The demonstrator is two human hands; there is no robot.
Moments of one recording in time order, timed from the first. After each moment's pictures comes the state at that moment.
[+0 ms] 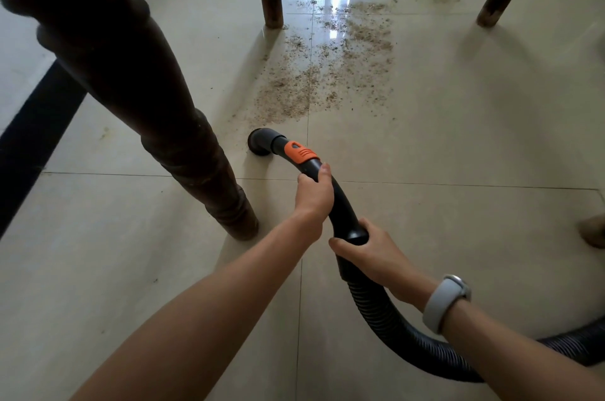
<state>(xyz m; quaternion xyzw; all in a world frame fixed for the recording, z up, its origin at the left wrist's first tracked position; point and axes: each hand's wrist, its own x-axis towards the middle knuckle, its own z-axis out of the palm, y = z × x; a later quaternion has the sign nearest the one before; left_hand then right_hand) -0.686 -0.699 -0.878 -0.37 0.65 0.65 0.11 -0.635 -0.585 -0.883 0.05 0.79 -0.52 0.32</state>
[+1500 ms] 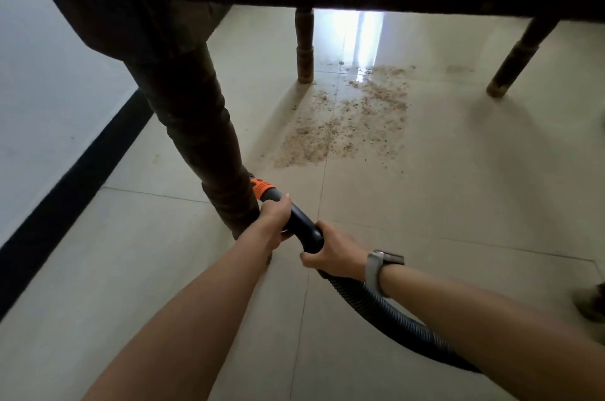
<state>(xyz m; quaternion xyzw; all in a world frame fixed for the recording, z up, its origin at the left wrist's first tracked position) -0.698 -0.772 -0.843 -0.50 0.58 0.64 0.10 -0.680 -0.637 -0.830 -0.18 0.87 -0.30 0.35</state>
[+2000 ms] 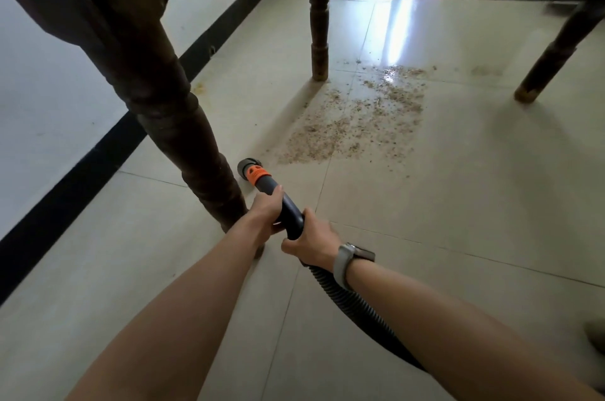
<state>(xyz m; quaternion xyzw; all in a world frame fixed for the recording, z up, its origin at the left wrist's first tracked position) -0.703 -0.759 -0.846 -0.51 0.58 0.64 0.05 -0.693 -0.640 -0.834 -0.18 0.87 -0.30 0.35</state>
